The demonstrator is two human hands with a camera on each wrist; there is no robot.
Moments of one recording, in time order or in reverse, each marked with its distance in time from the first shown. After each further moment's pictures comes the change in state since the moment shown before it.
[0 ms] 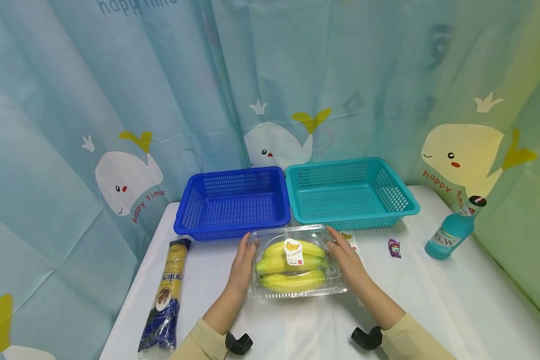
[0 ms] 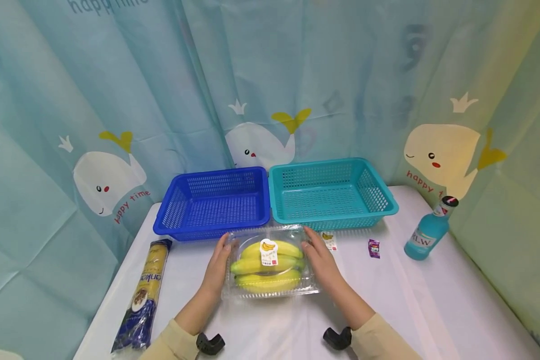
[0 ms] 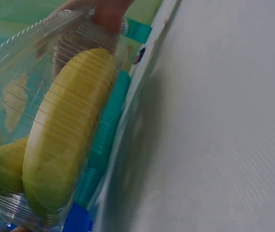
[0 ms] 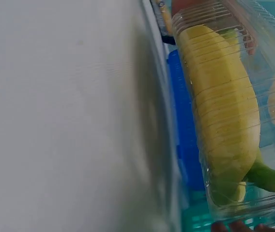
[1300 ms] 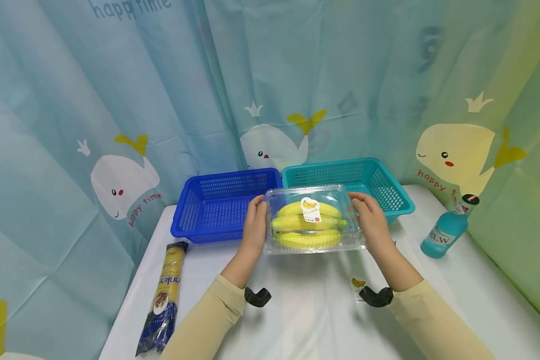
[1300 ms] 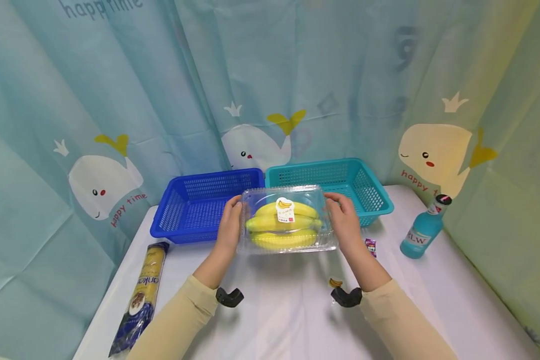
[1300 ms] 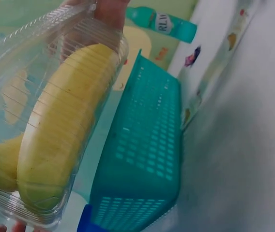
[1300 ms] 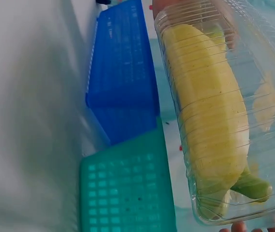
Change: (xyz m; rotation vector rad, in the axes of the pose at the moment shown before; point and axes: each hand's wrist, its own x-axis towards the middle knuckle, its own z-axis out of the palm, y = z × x) left_hand 0.064 0.088 0.037 -0.039 0.103 0.079; right_hand 0.042 -0.059 -0.067 0.036 0.310 0.034
